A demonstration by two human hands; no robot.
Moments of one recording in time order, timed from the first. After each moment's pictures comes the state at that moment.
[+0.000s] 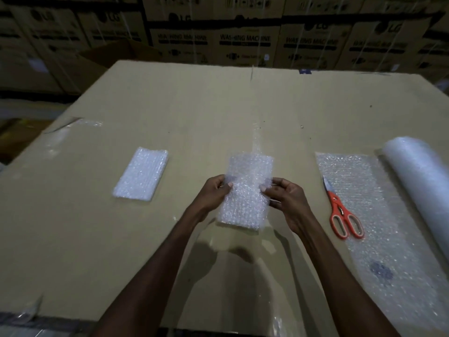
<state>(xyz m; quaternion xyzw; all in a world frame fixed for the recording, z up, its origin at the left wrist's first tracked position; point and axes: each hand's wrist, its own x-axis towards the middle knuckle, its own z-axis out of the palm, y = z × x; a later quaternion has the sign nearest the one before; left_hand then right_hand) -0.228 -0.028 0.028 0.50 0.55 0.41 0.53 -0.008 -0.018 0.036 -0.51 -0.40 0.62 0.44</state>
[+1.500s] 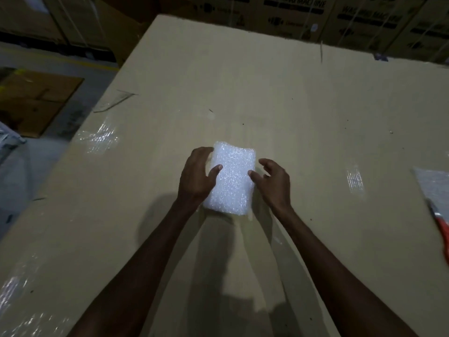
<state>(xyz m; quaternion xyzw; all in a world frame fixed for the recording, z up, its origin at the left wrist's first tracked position) -0.549 0.013 -0.022 0.59 0.67 0.41 0.18 -0.348 0.039 0.003 -0.65 -0.59 0.34 0.34</state>
